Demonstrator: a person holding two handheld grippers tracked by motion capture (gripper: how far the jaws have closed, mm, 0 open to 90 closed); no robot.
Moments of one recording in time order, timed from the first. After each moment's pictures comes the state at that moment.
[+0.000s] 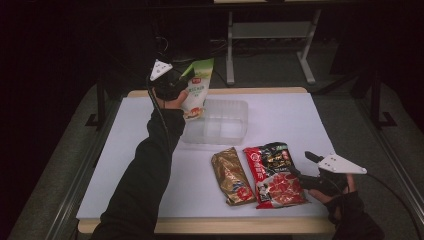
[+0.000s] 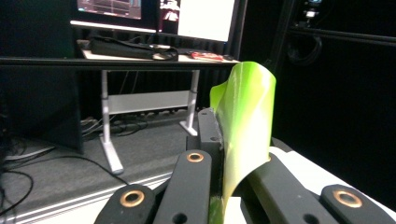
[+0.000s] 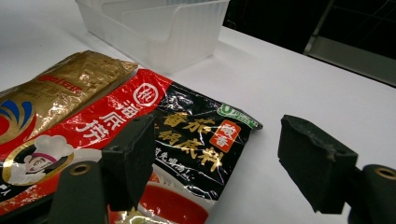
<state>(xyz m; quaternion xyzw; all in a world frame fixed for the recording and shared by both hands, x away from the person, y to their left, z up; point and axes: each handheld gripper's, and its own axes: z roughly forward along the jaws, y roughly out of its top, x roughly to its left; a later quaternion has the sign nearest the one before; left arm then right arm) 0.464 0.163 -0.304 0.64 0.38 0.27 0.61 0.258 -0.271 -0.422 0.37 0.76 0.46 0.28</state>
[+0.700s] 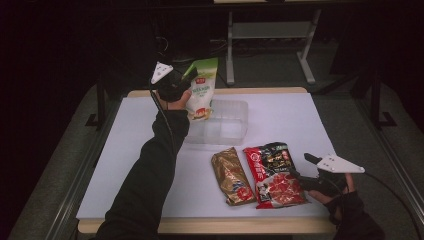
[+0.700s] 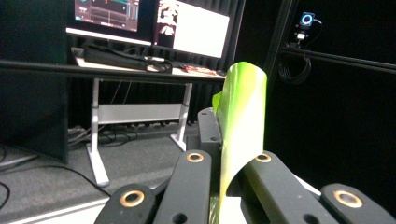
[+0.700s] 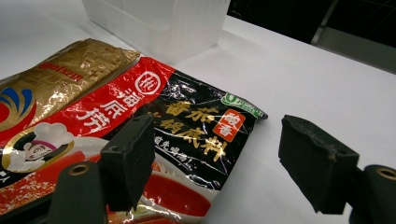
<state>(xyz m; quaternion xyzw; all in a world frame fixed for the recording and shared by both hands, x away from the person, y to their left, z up) 0.465 0.158 -0.308 0.61 0.38 0.26 0.64 0.260 -0.273 -0.427 0.37 0.77 0.45 0.27</state>
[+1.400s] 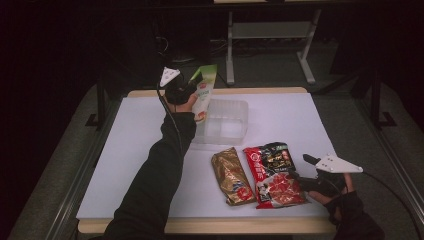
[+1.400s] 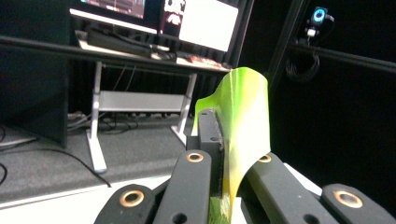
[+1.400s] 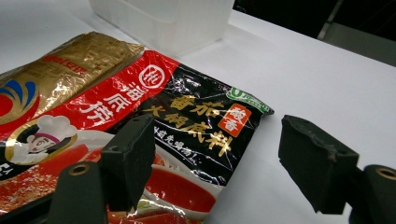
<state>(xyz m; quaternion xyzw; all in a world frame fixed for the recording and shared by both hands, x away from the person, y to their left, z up) 0.474 0.145 -0.336 0.60 0.42 0.24 0.64 0.260 -0.272 -0.429 0.37 0.77 0.45 0.26</state>
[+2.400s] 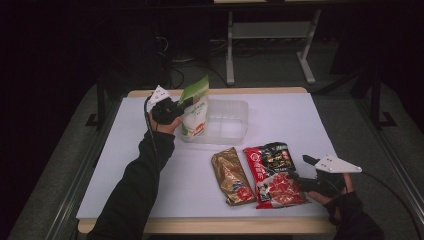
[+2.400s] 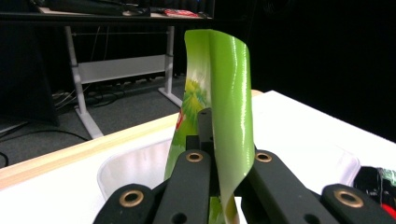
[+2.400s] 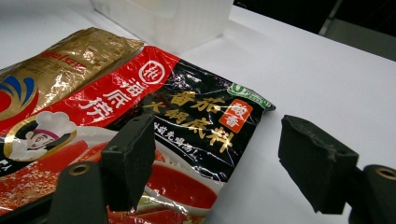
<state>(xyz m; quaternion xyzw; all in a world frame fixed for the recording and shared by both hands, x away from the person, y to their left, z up) 0.440 0.189 -0.365 0.70 0.35 0.22 0.58 0.261 -0.271 -0.431 0.37 0.78 0.44 0.26</state>
